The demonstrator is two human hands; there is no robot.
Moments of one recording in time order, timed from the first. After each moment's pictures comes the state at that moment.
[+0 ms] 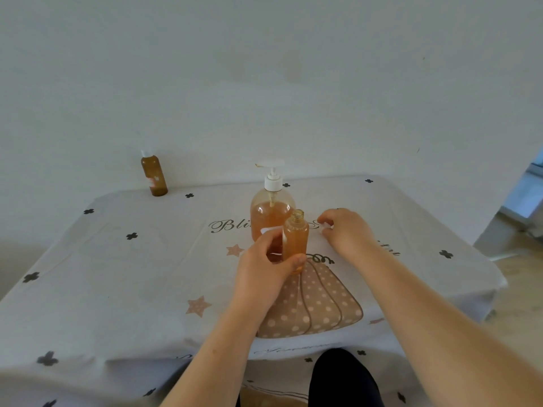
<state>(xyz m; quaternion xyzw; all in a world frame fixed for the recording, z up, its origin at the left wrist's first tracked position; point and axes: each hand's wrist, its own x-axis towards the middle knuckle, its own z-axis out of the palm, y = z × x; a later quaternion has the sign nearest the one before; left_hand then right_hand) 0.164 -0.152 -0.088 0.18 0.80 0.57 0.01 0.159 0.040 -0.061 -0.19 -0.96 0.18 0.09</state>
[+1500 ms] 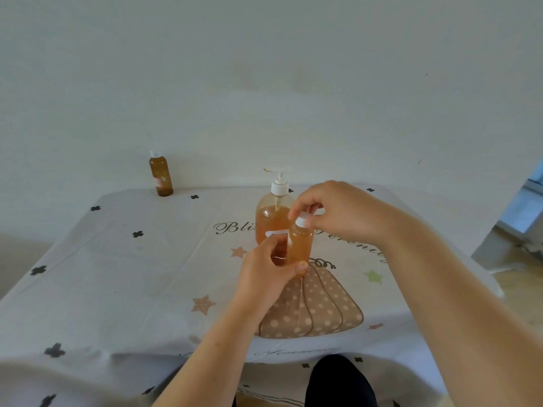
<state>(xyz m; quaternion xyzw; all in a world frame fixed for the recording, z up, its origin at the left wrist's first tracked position) 0.161 -0.156 -0.085 0.21 0.81 0.54 0.03 0.204 -0.013 0.045 0.02 -0.98 0.20 0.03</state>
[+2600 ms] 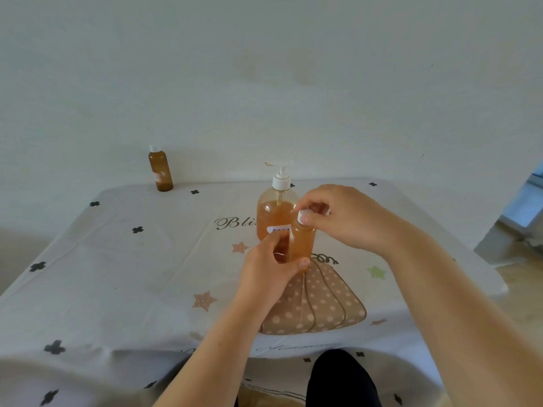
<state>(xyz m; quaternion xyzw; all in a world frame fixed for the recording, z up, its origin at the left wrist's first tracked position) 0.159 -0.155 -0.090 0.20 0.82 0.54 0.01 0.207 -0.010 0.027 0.00 -0.97 0.24 0.07</state>
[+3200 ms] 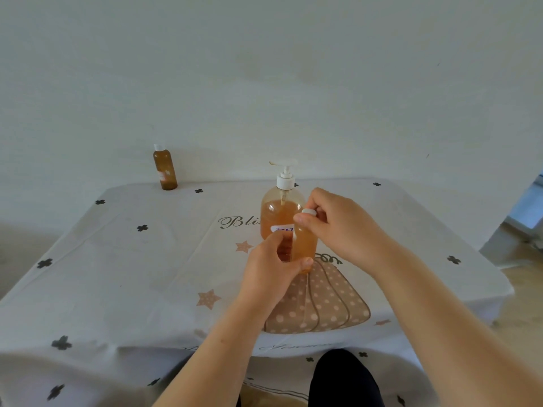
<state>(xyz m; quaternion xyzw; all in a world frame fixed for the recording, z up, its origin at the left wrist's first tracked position) 0.160 -0.154 -0.087 0.20 0.82 0.54 0.02 0.207 -0.019 0.001 -0.02 -0.96 0.26 0.14</state>
